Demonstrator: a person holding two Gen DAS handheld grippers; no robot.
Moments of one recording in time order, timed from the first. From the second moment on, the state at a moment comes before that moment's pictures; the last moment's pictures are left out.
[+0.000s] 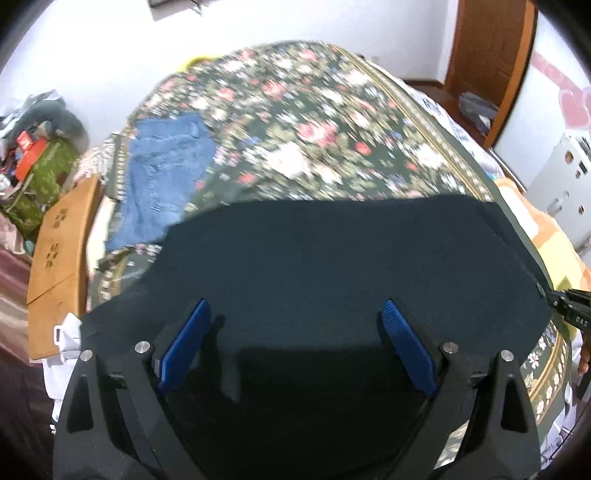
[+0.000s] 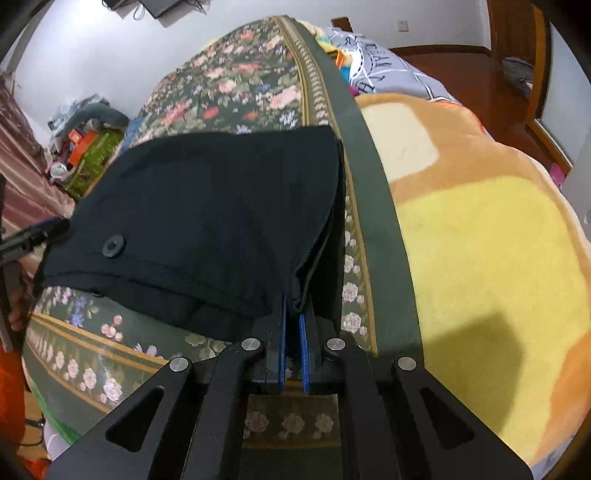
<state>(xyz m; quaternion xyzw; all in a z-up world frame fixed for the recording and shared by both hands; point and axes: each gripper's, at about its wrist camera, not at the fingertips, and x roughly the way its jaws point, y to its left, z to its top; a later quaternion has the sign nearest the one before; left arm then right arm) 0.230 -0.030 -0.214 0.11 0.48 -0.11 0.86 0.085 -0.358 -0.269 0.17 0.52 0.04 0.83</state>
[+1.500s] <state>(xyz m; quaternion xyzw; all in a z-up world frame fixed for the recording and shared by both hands) 0.306 0.274 -0.312 -0.10 0.57 0.00 0.81 0.365 0.023 -0.270 -0.12 0.56 0.33 0.75</state>
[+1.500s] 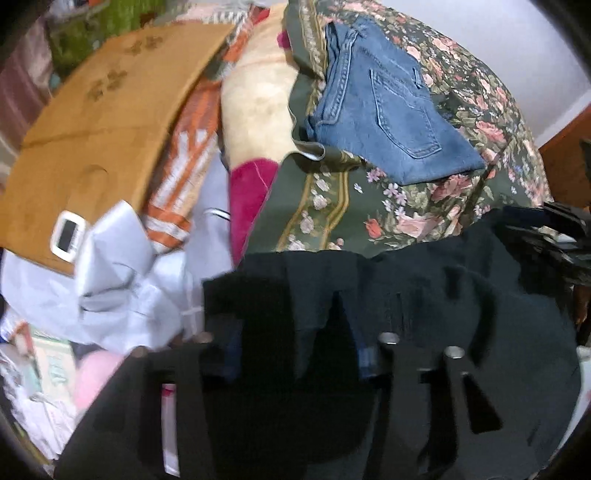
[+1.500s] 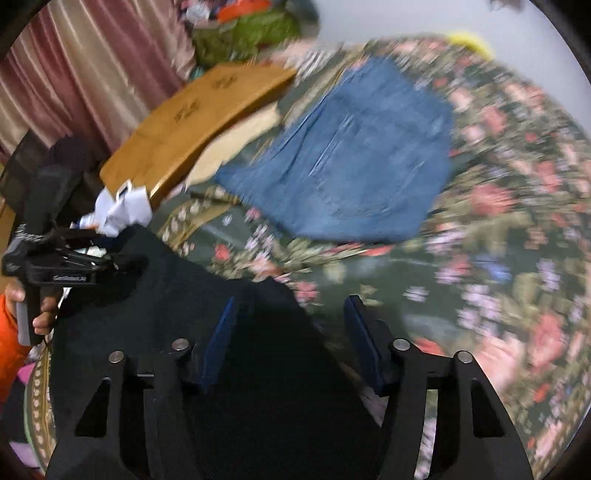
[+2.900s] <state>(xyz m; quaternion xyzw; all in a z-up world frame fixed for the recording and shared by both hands) 0.154 0.193 -0.236 0.06 0.49 -0.06 0.87 0.168 0.006 -0.188 -0.16 0.44 0.34 0.81</state>
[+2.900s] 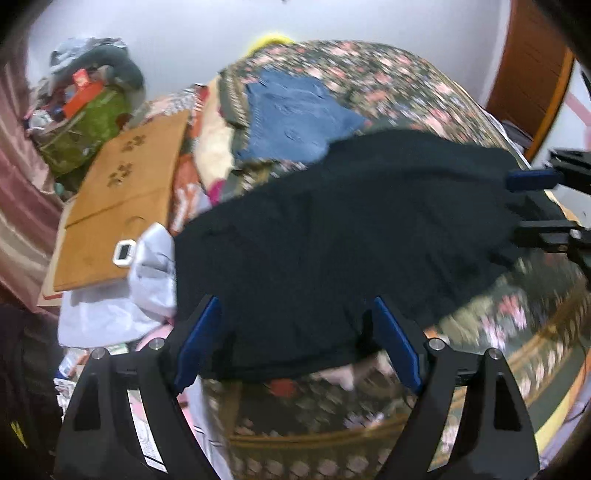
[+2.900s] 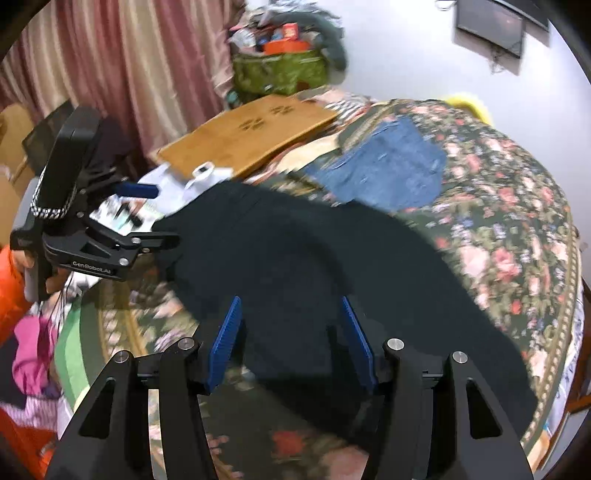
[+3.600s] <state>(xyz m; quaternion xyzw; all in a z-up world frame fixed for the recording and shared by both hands) 0.160 0.179 -0.252 0.04 0.50 -0.10 0.86 0.175 0.036 -0.217 -0.11 0.50 0.37 0.78</state>
